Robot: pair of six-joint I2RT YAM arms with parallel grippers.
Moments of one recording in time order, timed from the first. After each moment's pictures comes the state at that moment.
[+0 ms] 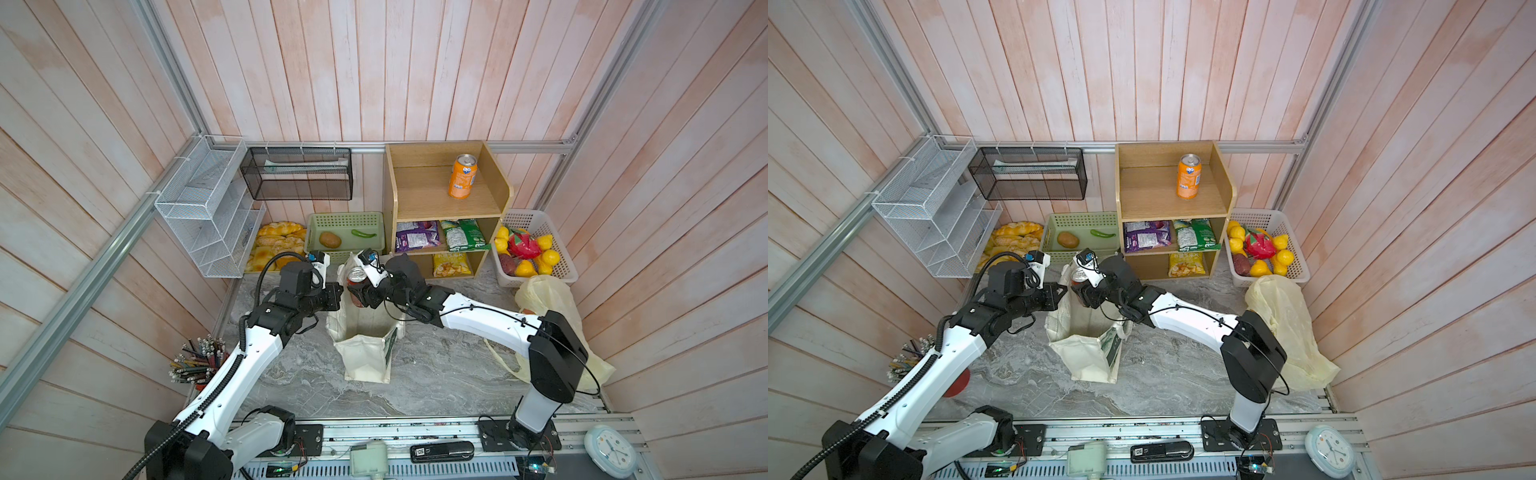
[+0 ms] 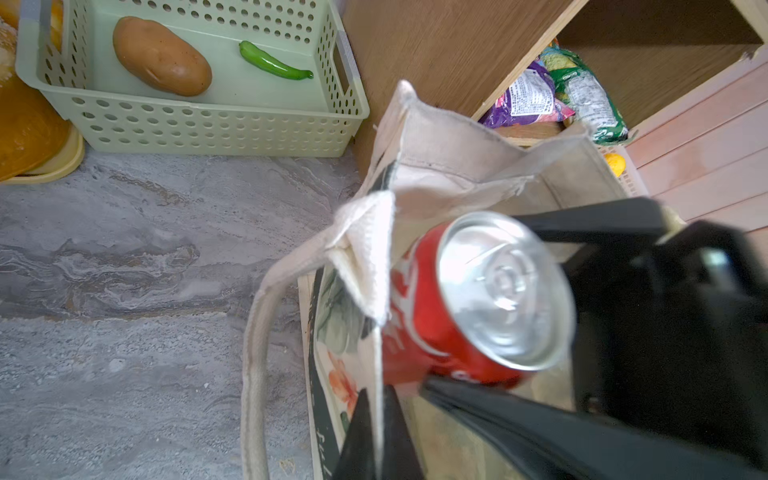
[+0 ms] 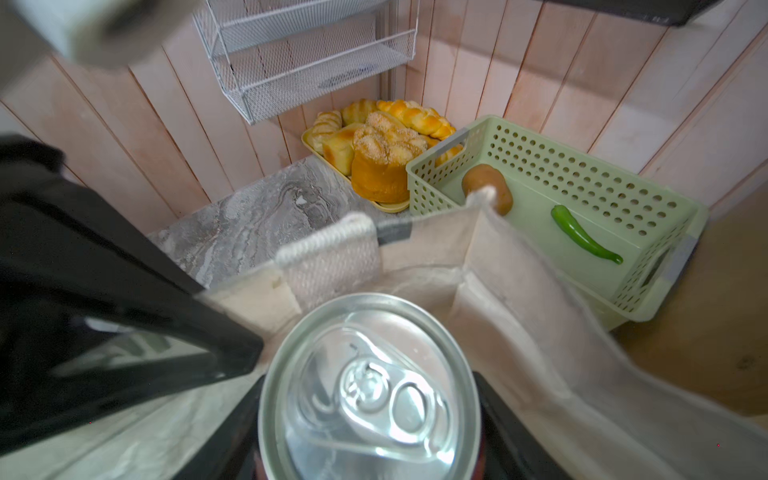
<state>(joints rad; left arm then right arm) -0.31 1.11 0.96 -0.47 0.26 -0.32 0.92 1.77 1.29 0.08 -0.04 0.03</state>
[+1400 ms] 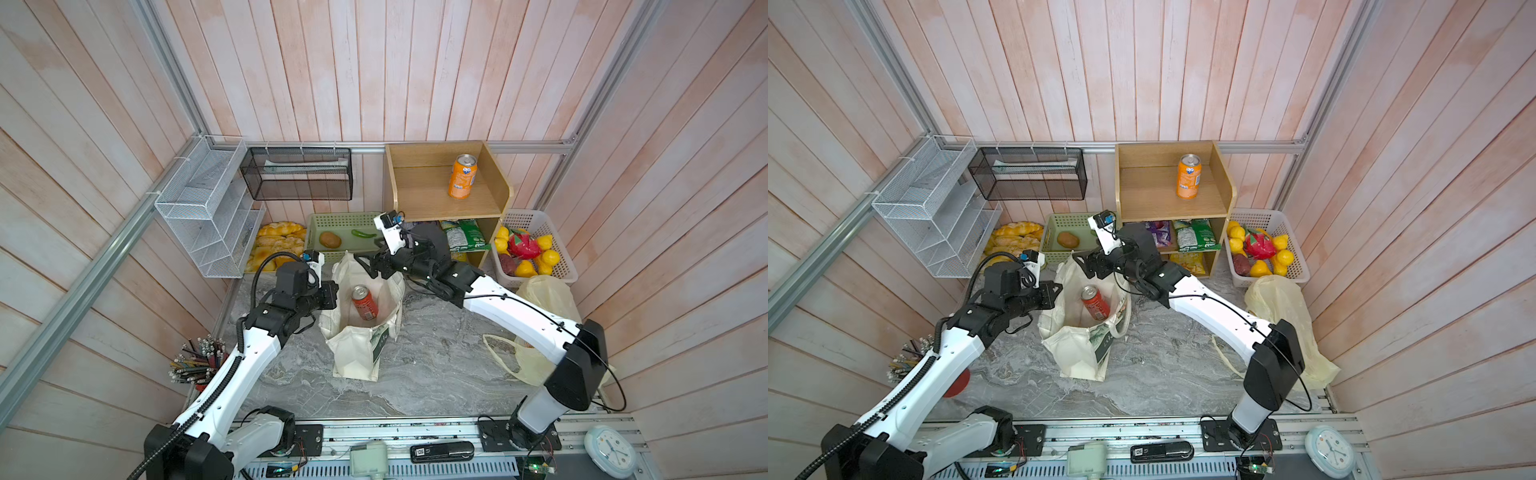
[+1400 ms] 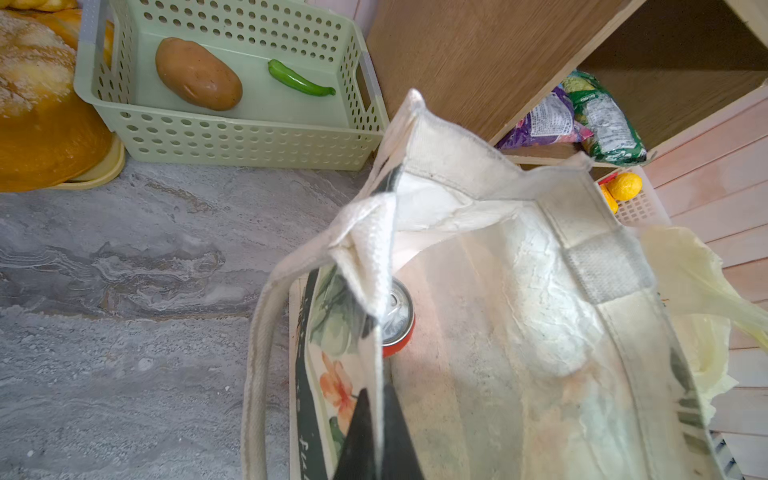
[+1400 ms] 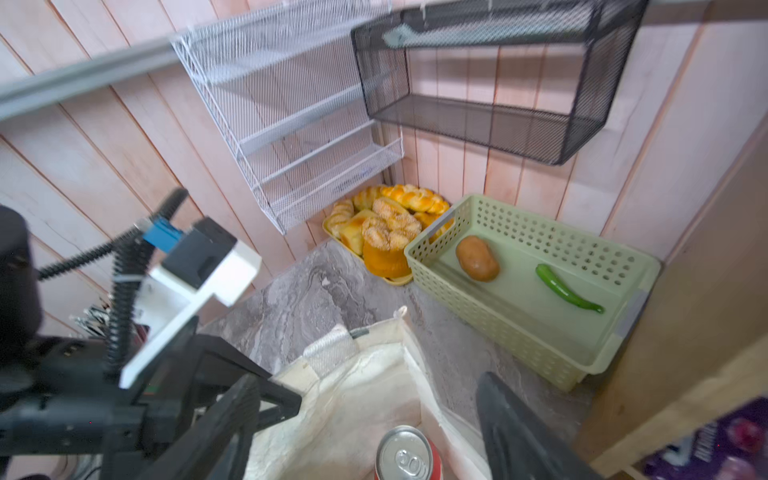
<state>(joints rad) -0.28 1.10 0.94 -0.45 0.23 -0.33 0.81 1.60 1.50 -0.10 -0.19 0.21</state>
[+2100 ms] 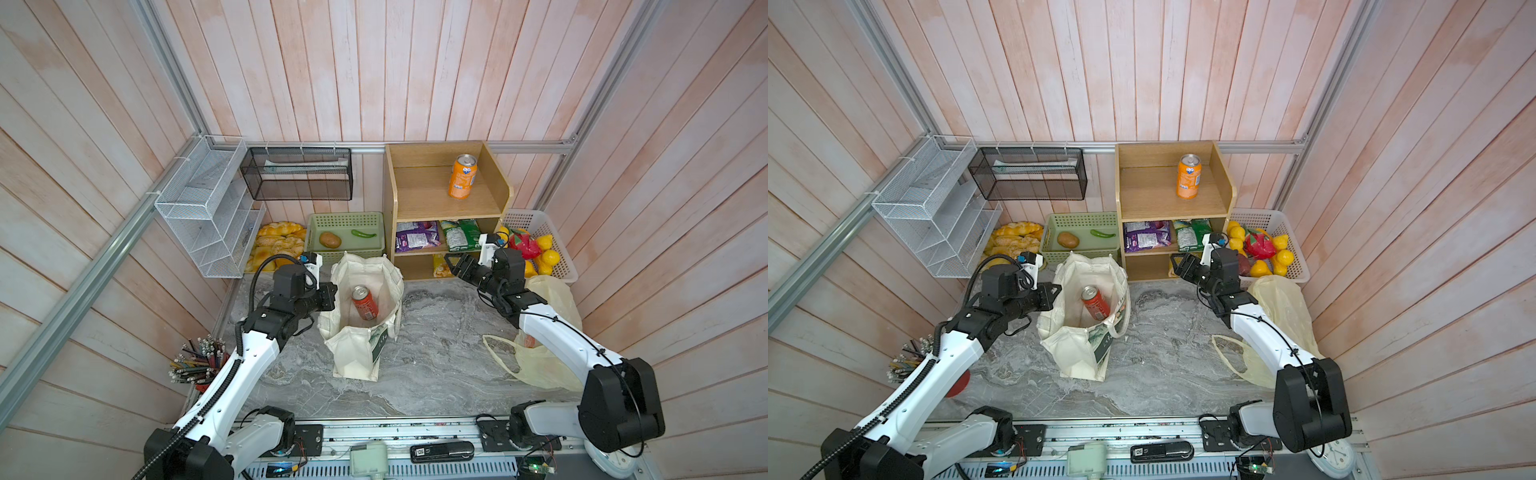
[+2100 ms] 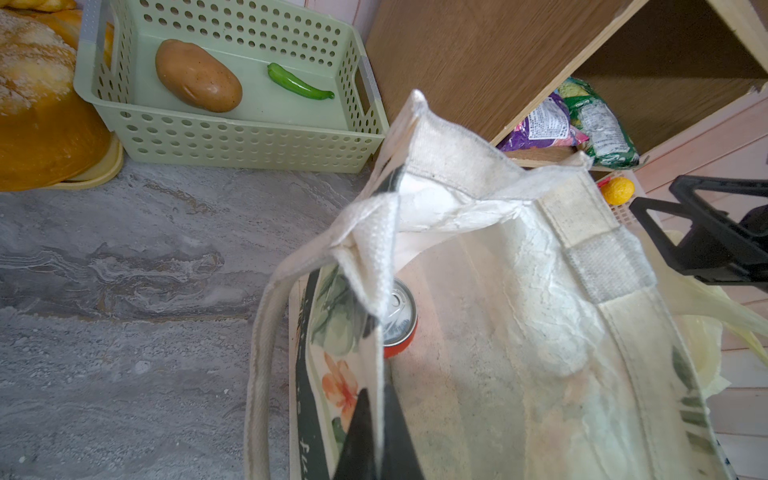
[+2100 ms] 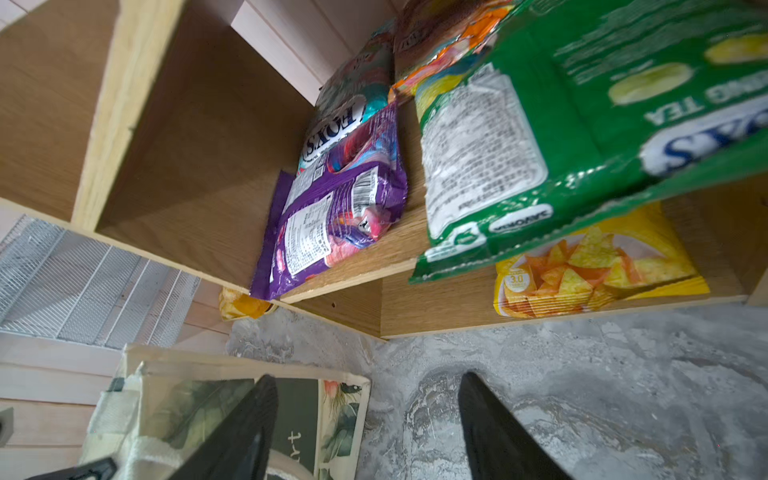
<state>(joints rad) -0.26 1.08 0.90 -0.42 0.25 -0.33 0.26 1.34 0.89 0.14 -0.30 0.73</state>
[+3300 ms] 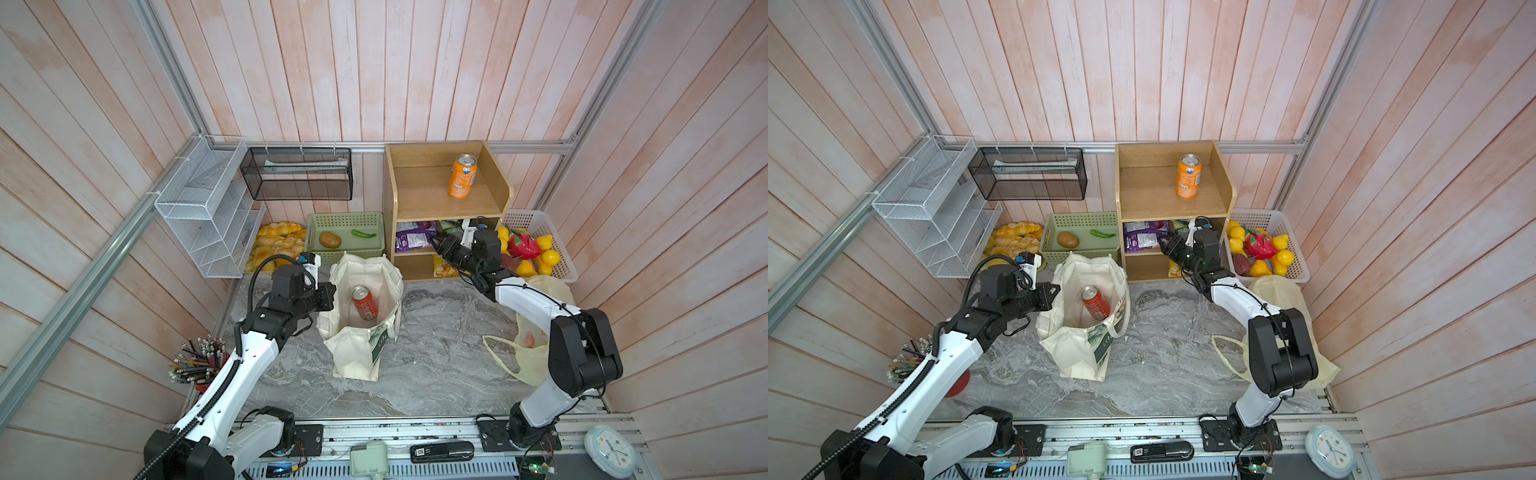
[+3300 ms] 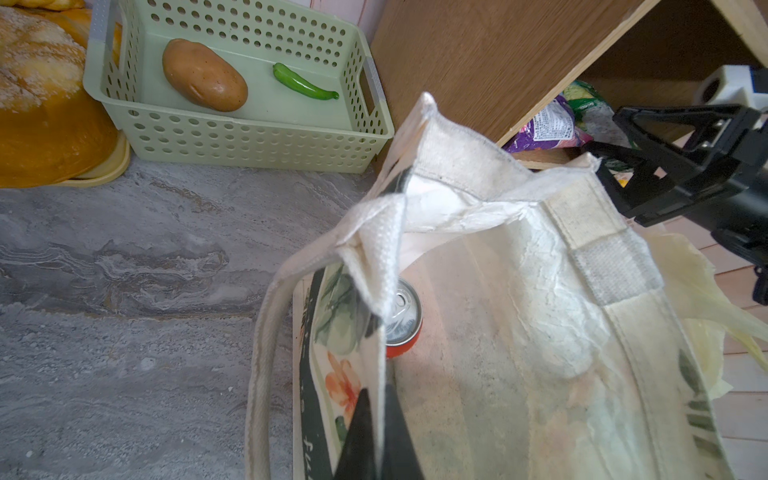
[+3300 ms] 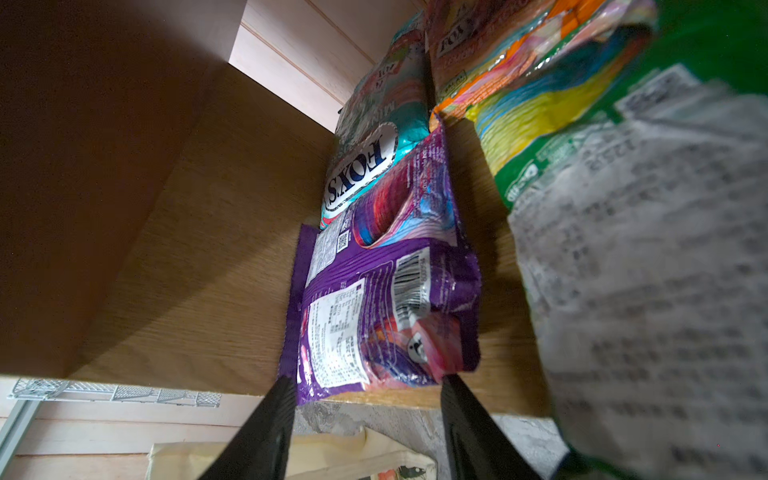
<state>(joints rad) -0.25 1.08 0.90 -0.42 0.26 -0.33 0.31 1.67 1.13 0.26 -0.31 0.89</state>
